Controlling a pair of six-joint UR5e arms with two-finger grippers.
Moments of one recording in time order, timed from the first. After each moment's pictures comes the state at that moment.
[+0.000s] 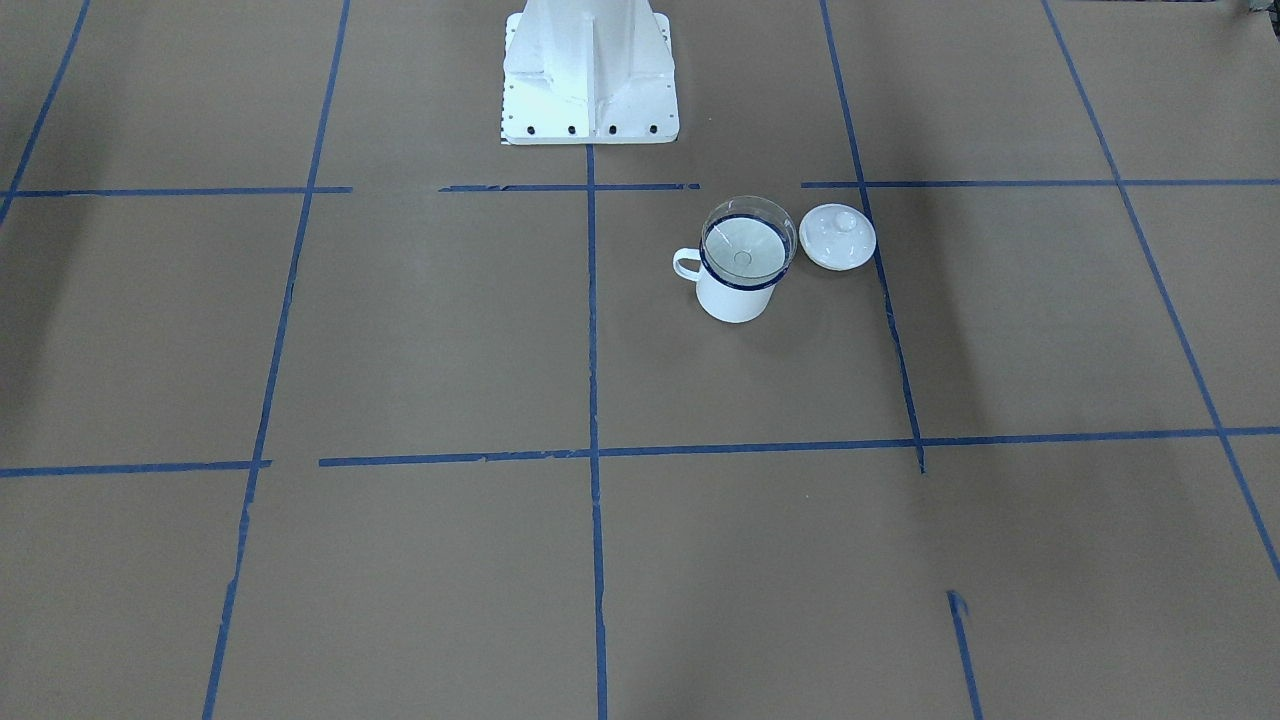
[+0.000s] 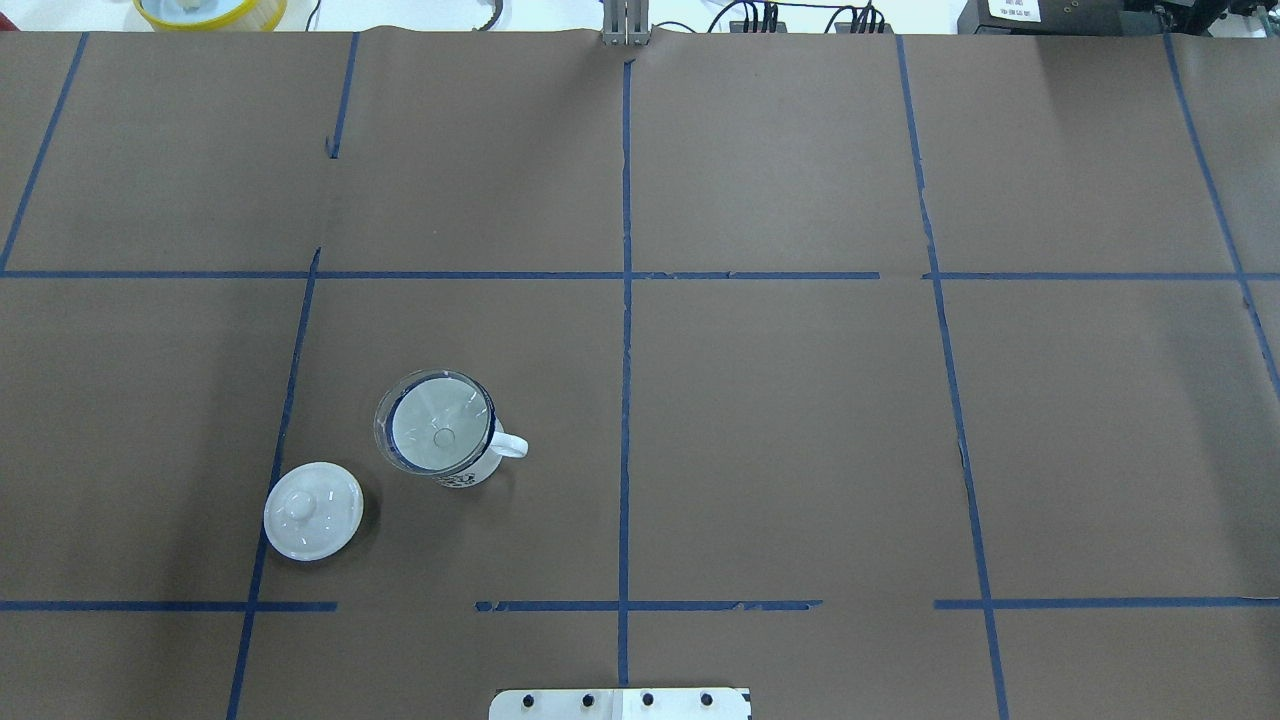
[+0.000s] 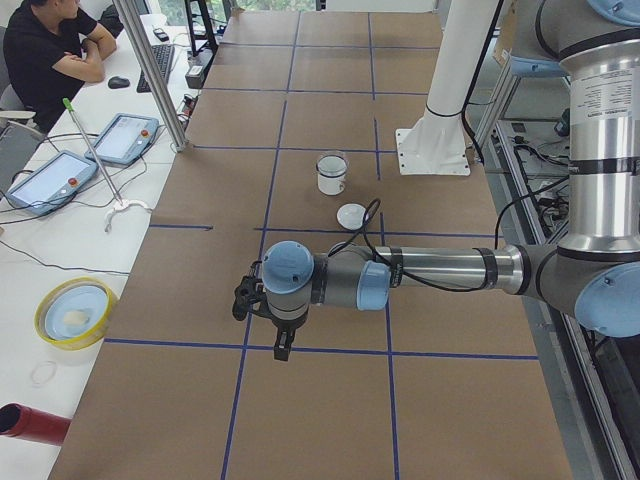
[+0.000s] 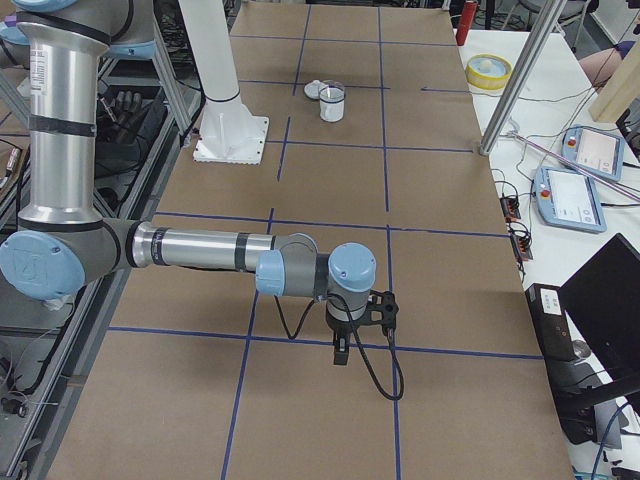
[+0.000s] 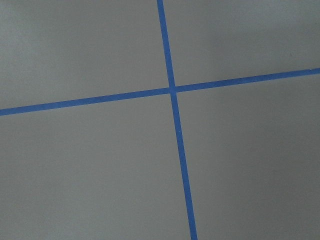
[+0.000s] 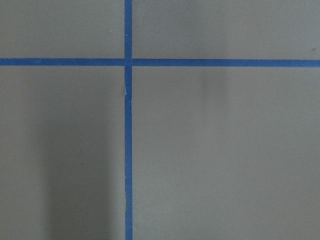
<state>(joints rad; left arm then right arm) -1.64 -1.47 -1.69 -1.65 -2.41 0.11 1.57 -1.68 1.66 -1.57 2.29 0.01</state>
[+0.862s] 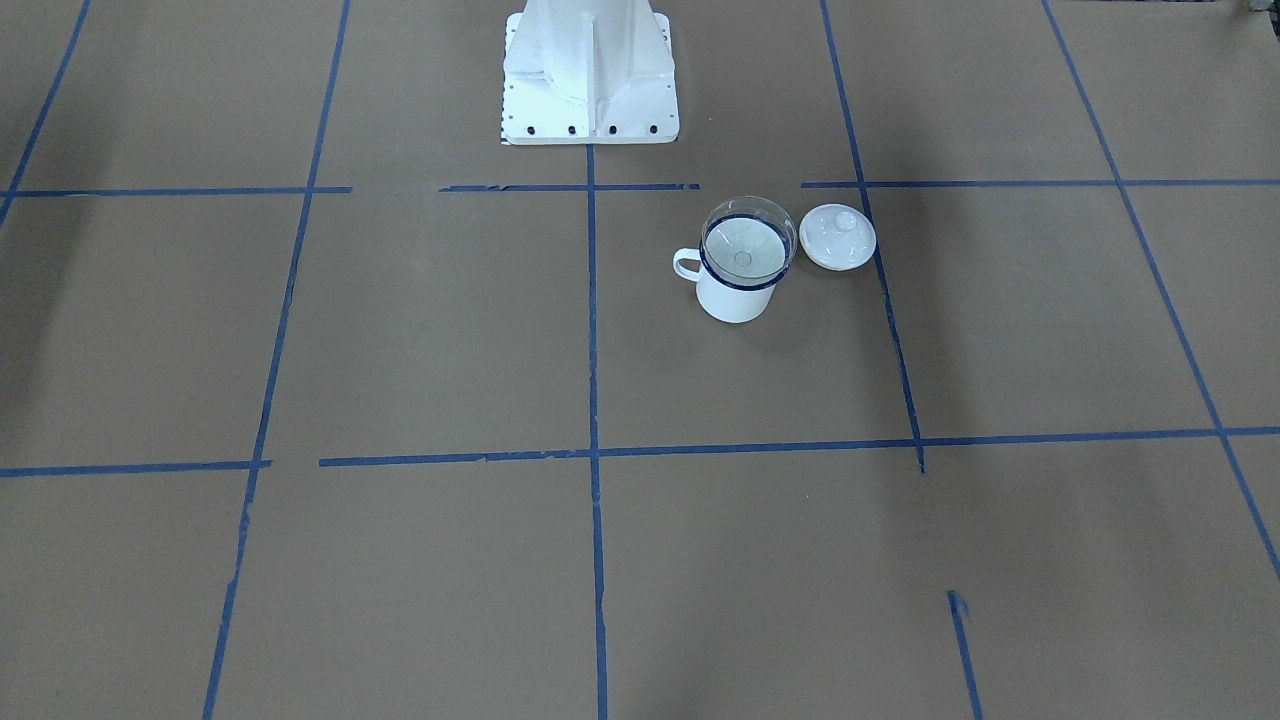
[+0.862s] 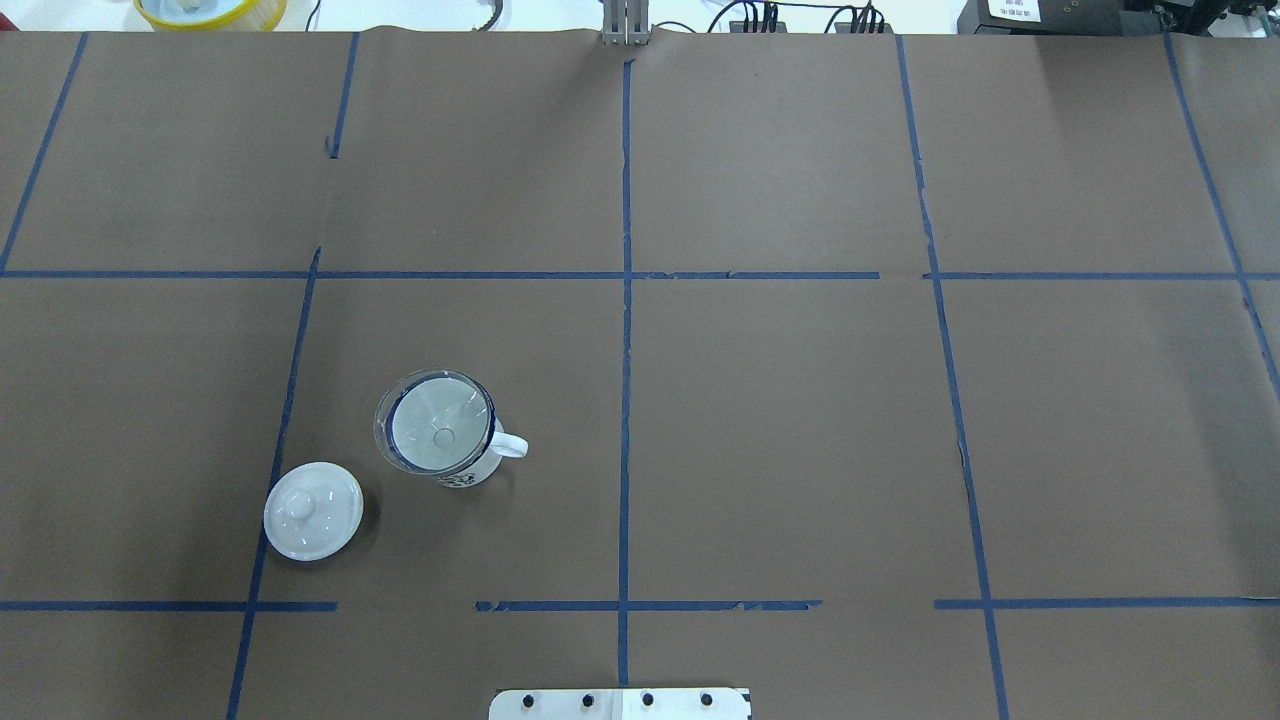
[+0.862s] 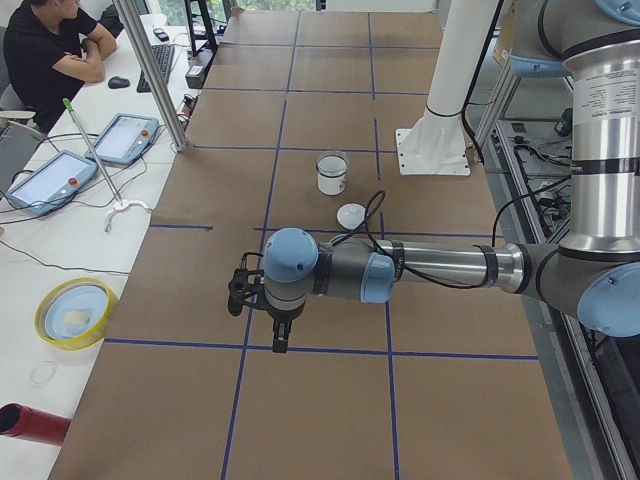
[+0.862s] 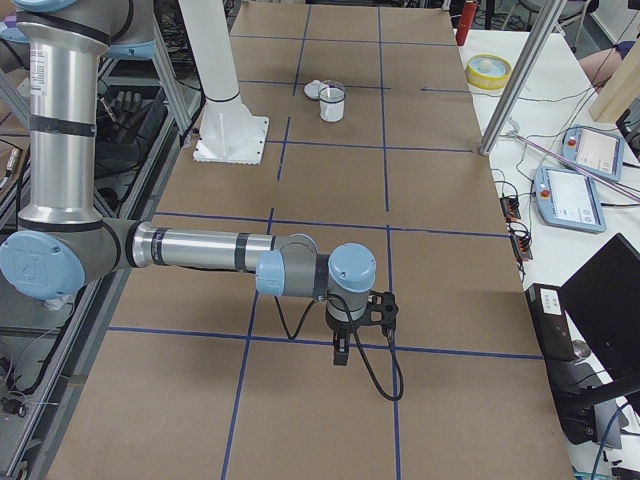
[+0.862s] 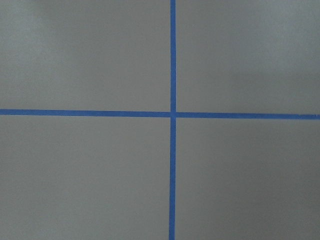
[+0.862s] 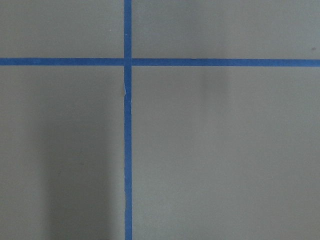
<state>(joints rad) -1.63 -1.48 -1.75 -1.68 -2.42 -0.18 1.57 -1.68 1.66 -1.57 2.29 0.01</state>
